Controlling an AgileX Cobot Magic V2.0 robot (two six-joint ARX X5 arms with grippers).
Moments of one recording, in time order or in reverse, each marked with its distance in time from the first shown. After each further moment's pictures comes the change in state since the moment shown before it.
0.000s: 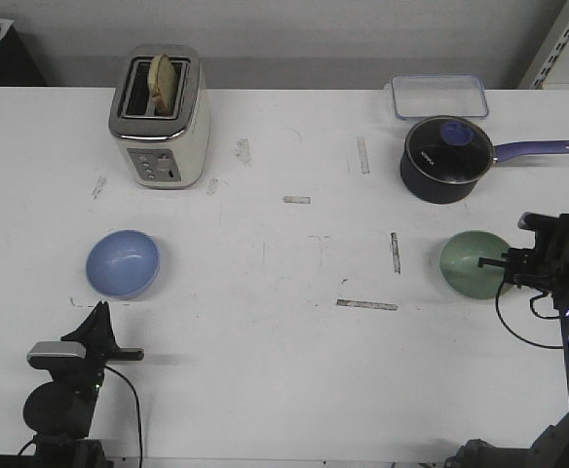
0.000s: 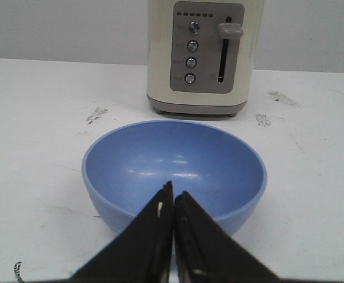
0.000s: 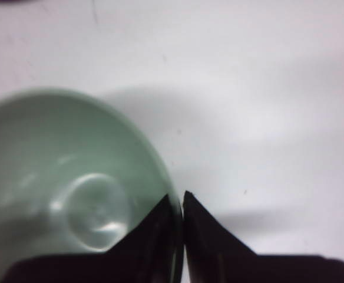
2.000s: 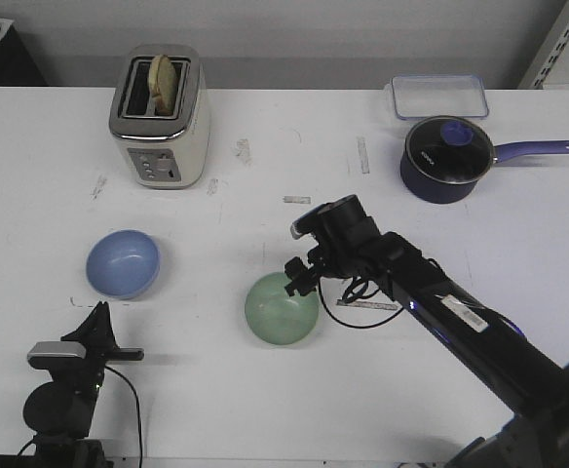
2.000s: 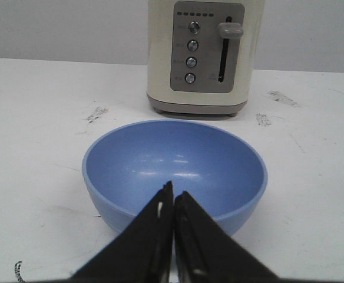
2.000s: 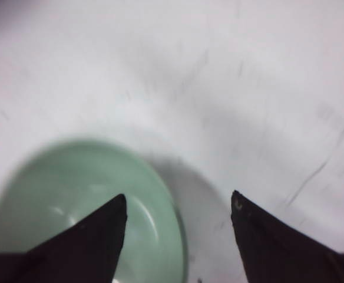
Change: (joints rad) left arm 0.000 0.000 0.000 0.000 0.000 0.000; right arm 0.954 0.180 0.235 0.004 -0.114 0.134
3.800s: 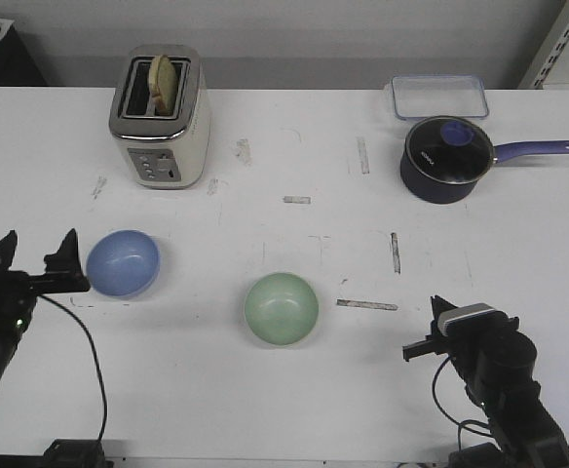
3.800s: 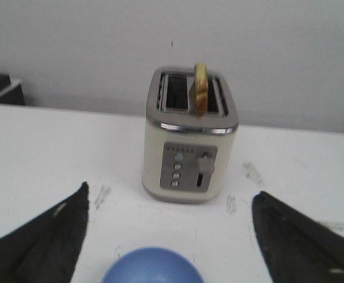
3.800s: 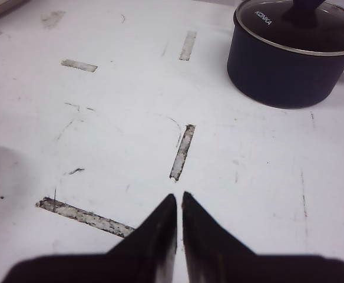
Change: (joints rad) left arm 0.003 0.756 1.199 -0.657 -0.005 -0.062; right arm -0.321 -1.089 -0.803 0.193 0.288 -0.038
